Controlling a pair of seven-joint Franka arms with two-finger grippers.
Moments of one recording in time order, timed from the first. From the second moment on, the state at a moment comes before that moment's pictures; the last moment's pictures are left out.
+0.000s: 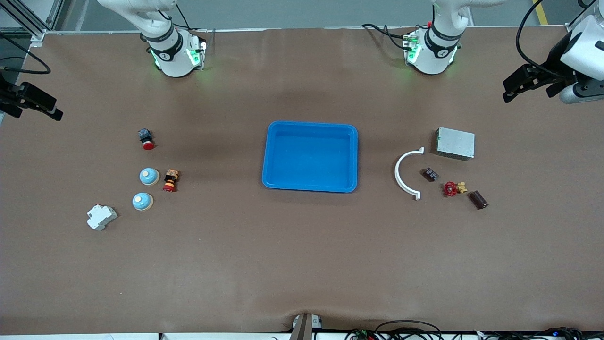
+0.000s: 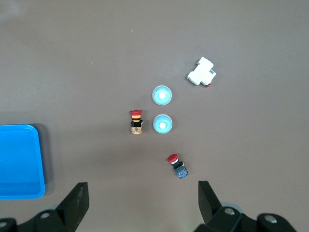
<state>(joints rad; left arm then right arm) -0.04 -0.14 -0.07 -1.65 0.02 1.48 -0.21 -0.06 -0.06 -0.01 -1.57 0.03 1.51 0.04</state>
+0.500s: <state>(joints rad) -0.04 -0.14 -0.07 -1.62 0.02 1.47 -0.21 -0.06 -0.06 0.00 -1.57 0.03 1.53 0.04</state>
